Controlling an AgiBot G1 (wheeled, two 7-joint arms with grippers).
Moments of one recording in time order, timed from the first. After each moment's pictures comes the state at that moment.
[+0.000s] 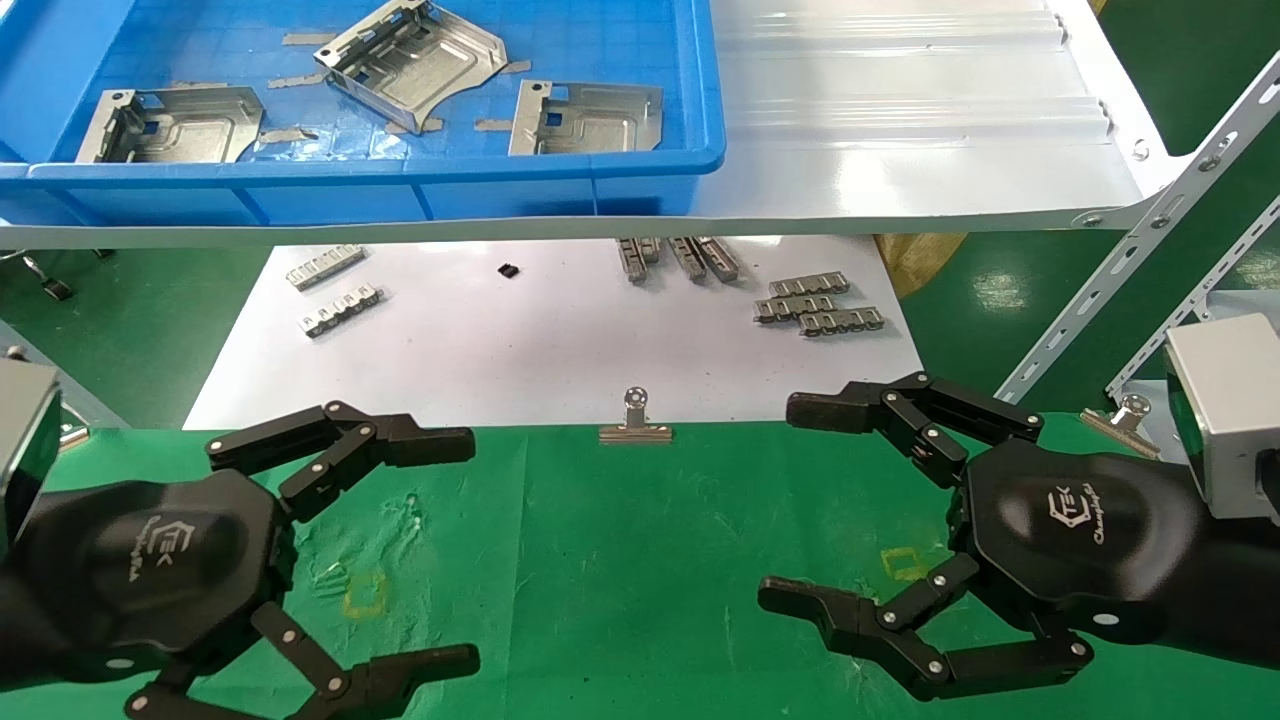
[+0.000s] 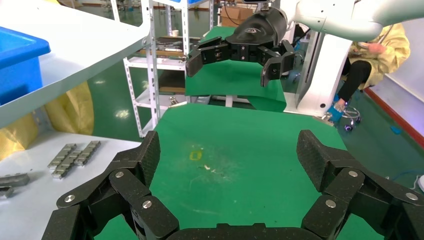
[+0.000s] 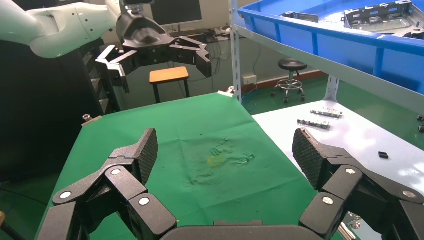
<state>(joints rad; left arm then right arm) -1.08 0.61 0.28 -1.28 0.73 1.50 -0.19 1.08 -0.56 -0.38 1.22 -0.64 -1.42 0.12</state>
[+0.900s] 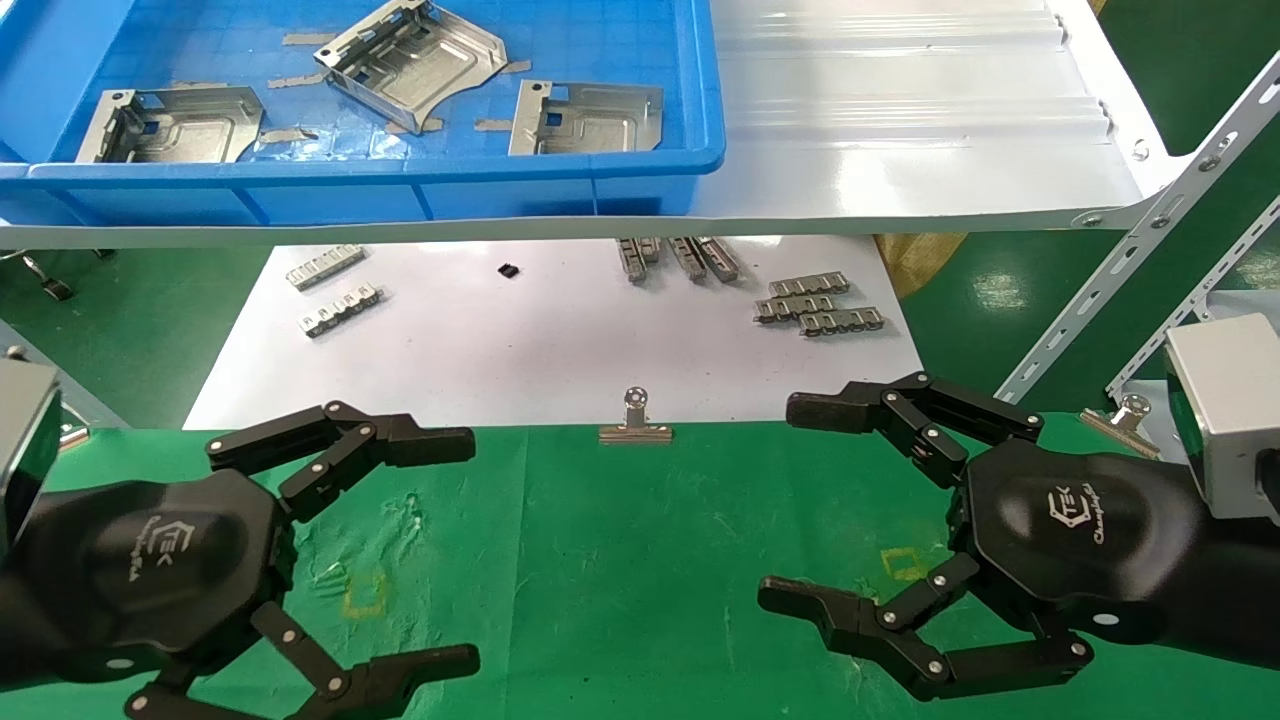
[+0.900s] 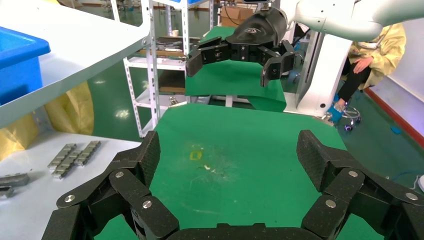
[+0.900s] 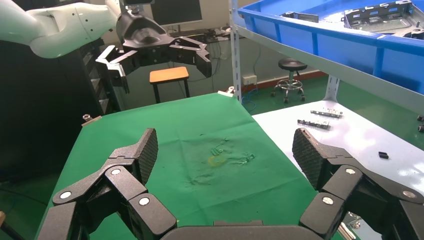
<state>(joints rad) -1.08 0.61 0.28 -1.28 0.73 1.50 -0.19 1.08 -0.56 -0.38 1.22 -0.64 -1.42 0.12</state>
